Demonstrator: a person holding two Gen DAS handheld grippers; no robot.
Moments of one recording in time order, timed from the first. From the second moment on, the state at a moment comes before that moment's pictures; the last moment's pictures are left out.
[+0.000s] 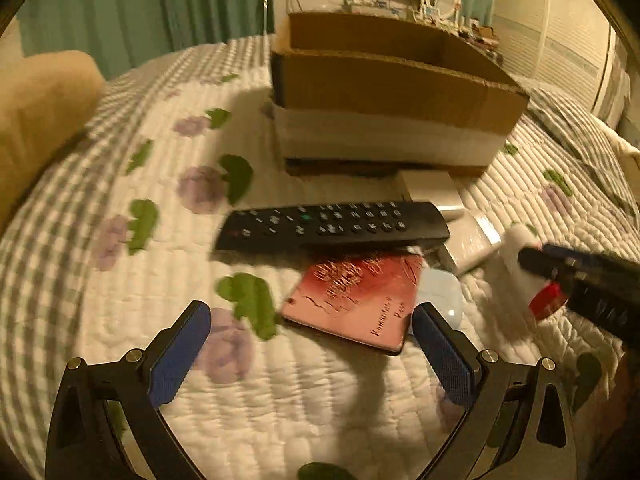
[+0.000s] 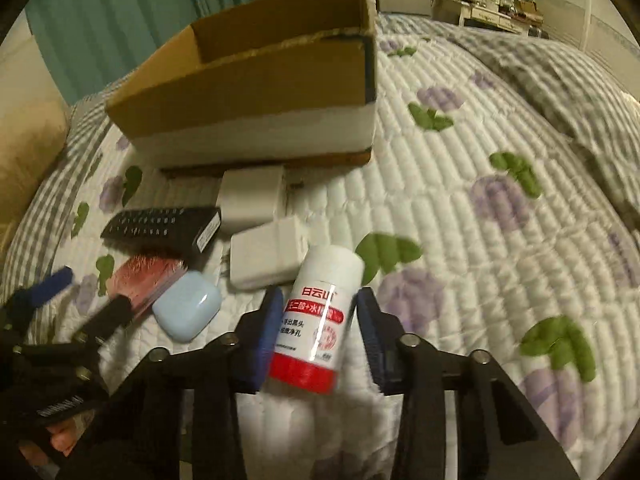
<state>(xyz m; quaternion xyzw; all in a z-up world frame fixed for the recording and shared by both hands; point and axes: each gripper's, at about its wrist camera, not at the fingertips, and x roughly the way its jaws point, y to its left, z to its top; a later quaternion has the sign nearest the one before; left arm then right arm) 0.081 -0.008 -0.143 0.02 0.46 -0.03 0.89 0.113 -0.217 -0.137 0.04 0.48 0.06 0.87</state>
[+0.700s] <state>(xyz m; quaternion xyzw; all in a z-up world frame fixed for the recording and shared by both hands) 0.090 -0.040 -0.151 0.18 0.43 -0.09 0.88 0.113 -0.209 -0.146 0.03 0.51 0.08 0.86</state>
